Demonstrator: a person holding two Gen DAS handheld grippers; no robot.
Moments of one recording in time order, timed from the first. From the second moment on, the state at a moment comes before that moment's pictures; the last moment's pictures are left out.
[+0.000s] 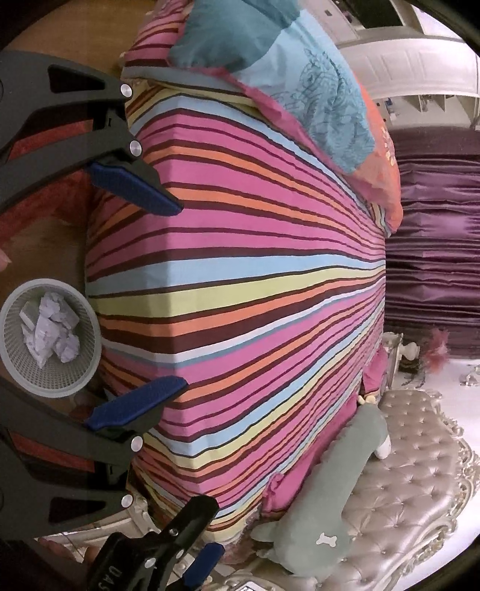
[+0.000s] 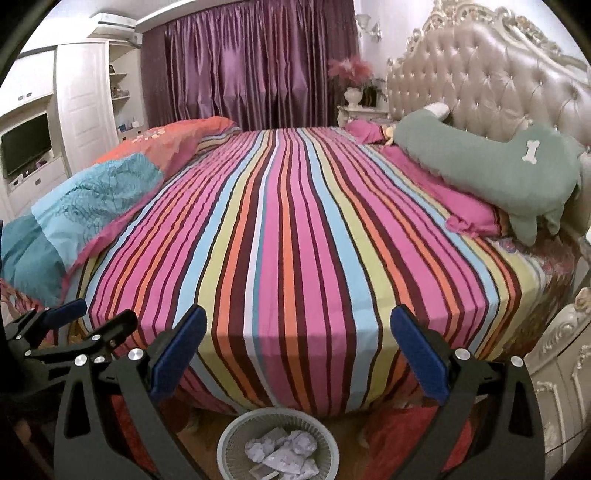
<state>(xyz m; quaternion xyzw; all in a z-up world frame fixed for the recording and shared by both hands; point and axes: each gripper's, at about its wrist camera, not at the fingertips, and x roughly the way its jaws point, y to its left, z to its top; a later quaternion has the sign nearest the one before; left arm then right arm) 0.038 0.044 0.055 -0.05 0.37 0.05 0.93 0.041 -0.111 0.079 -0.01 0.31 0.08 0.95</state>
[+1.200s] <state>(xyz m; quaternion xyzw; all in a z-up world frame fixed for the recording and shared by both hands) 0.045 0.049 0.079 -0.05 0.35 0.05 0.93 0.044 -0.107 0.093 -0.01 0.29 0.09 0.95</state>
